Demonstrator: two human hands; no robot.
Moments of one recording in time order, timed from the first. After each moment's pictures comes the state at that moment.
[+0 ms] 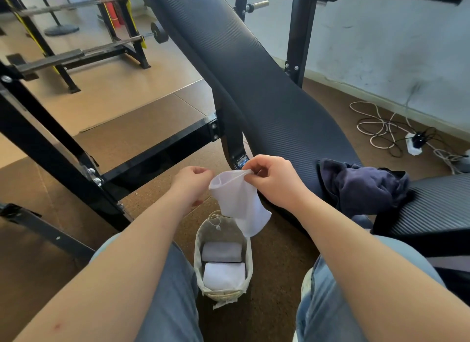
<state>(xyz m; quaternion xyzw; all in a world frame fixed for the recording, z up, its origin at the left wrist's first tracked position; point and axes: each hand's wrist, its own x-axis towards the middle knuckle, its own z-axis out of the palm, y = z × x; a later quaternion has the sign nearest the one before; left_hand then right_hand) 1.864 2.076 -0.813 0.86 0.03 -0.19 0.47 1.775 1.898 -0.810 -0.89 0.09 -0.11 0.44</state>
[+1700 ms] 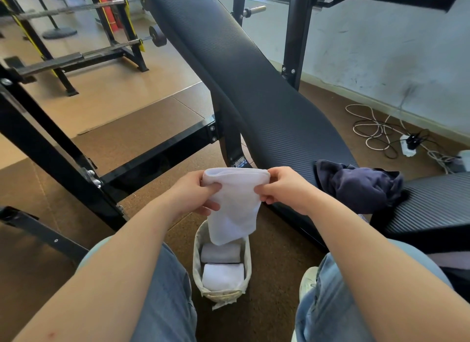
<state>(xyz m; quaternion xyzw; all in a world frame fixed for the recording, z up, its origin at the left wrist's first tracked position) 1.849 2.093 -0.800 0.85 -0.13 -0.28 0.42 1.764 1.884 -0.803 -0.81 0.22 0.08 0.54</state>
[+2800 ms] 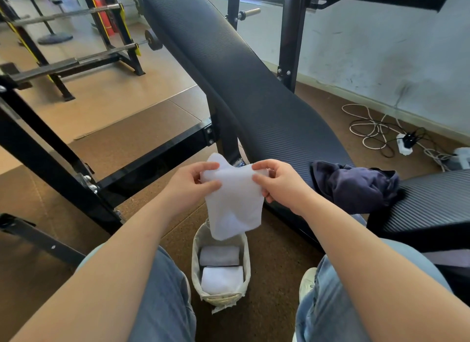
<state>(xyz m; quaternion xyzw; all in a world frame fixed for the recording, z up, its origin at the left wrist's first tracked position) 1.851 2.093 -0.795 0.84 -0.19 -0.19 0.46 1.762 1.884 -0.803 -0.82 0.21 -0.02 0.53</state>
